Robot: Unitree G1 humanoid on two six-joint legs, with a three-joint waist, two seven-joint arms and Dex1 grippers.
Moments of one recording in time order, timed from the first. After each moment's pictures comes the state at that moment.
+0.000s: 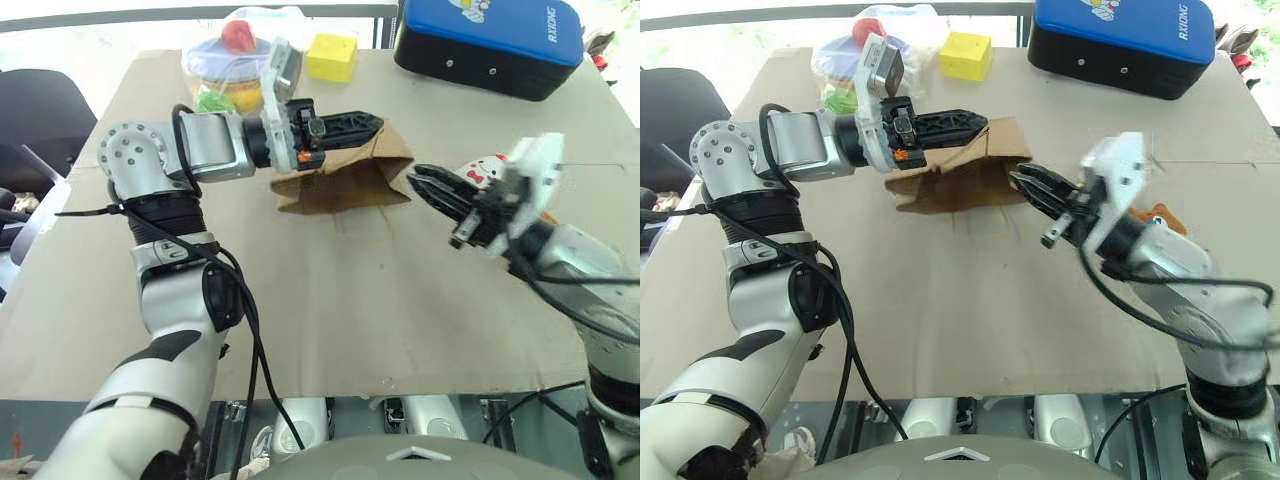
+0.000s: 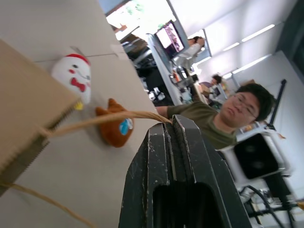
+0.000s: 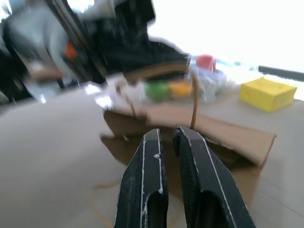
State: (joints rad) left arm -1.08 0.34 0.42 0.39 -1.59 1.59 0.12; right arm -0.42 -0.55 0.12 -0.57 0.61 0.70 0.36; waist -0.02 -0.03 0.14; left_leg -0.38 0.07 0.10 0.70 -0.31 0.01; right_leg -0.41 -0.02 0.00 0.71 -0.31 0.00
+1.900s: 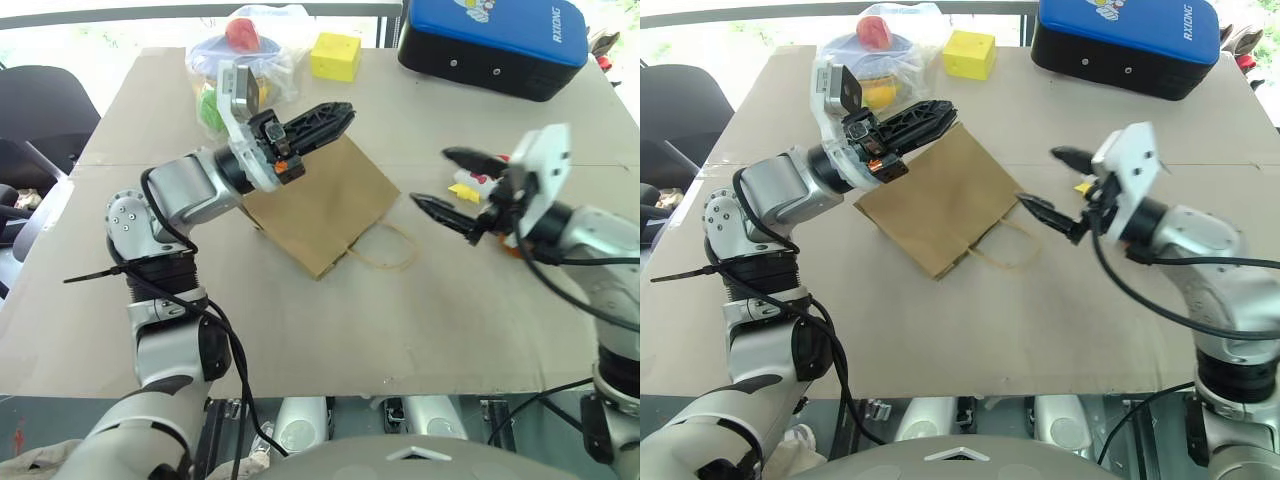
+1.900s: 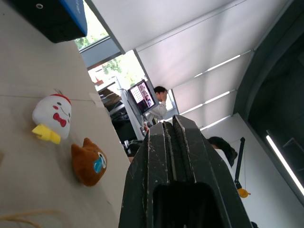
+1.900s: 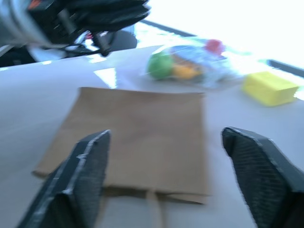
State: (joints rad) left arm -0.75 0.40 0.33 0.11 -1.95 1.21 0.19; right arm -0.33 -0.60 -0.22 -0.66 0.59 0.81 0.63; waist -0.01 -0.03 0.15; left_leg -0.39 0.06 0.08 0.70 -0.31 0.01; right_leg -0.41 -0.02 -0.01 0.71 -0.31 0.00
